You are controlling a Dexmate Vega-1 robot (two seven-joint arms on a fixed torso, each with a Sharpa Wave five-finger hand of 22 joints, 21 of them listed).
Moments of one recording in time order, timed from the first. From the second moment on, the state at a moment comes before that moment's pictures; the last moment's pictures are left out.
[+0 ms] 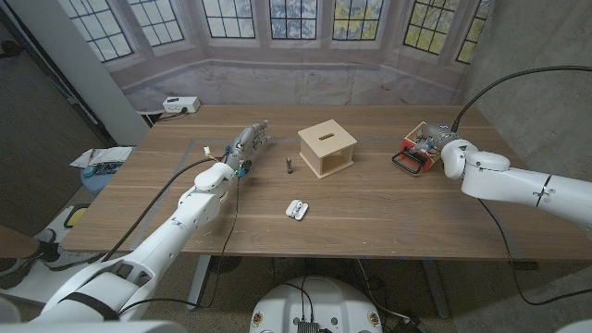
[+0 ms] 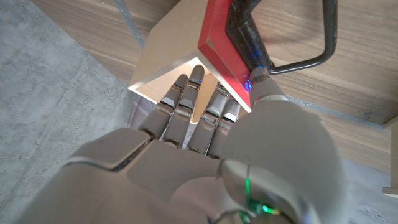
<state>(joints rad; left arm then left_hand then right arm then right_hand) 0.74 0.41 0.38 -1.19 -0.56 -0.20 -0.10 0.44 0.20 0.70 0.03 0.18 0.22 0.00 0.19 0.19 0.11 0.03 0.22 0.20 0.12 0.07 0.18 0.17 0.27 0.07 0.21 0.17 -0.41 -1.17 -1.09 -1.90 -0.12 -0.79 -0.17 1.06 0.08 0.29 -0.16 0.21 0.93 -0.13 0.27 0.19 0.97 -0.18 0.46 0.28 0.73 -0.07 0.29 0.23 0.53 -0.05 0.21 0.17</state>
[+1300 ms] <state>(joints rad) 0.70 0.37 0.39 -1.11 -0.55 -0.20 -0.14 0.44 0.20 0.70 0.03 0.18 0.23 0.00 0.19 0.19 0.12 0.02 0.22 0.20 0.12 0.07 0.18 0.17 0.27 0.07 0.21 0.17 -0.36 -1.26 -1.14 -2.02 -0.17 -0.75 -0.16 1.09 0.07 0.28 -0.16 0.20 0.95 -0.12 0.28 0.20 1.00 -0.18 0.45 0.25 0.75 -0.08 0.30 0.23 0.55 -0.05 0.21 0.17</state>
